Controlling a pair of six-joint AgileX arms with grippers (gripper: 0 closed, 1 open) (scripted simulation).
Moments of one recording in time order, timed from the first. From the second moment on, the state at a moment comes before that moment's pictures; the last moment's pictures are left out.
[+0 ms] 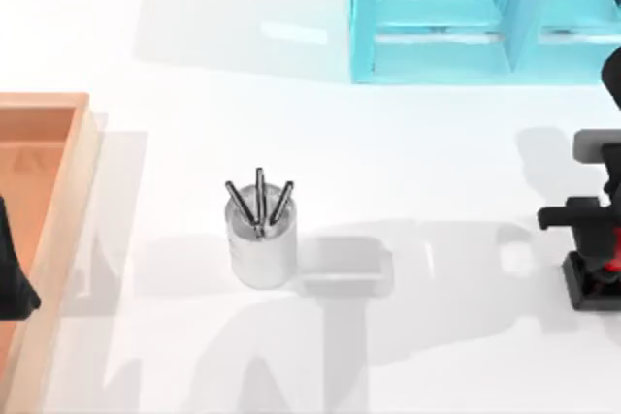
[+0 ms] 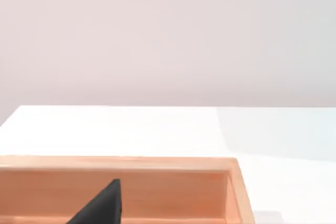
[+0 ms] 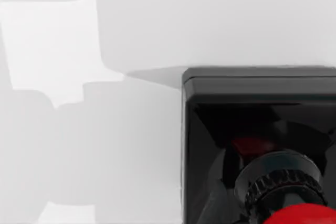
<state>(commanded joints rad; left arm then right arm) 0.00 0.00 0.00 0.00 0.00 0.00 0.18 1.76 1.06 -0.88 0.00 0.20</state>
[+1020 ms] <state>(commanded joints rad) 0.00 0.00 0.00 0.00 0.00 0.00 0.57 1.88 1.79 -1.48 0.00 0.58</state>
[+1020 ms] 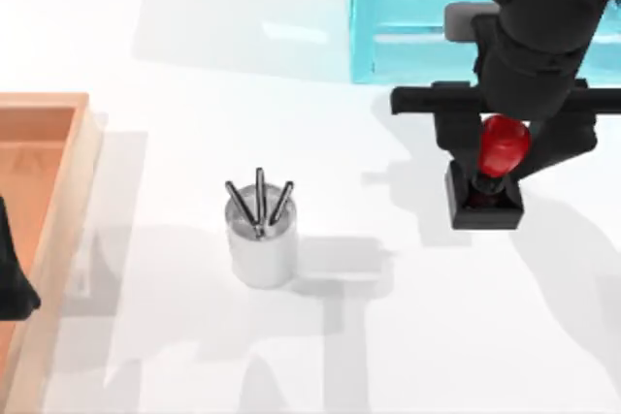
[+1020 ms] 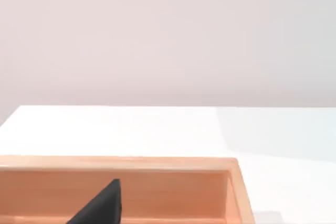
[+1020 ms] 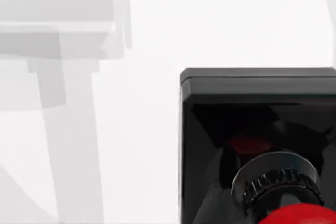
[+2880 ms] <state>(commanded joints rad) 0.00 0.00 0.00 0.00 0.00 0.00 0.70 2.30 2.23 -1.50 0.00 0.72</state>
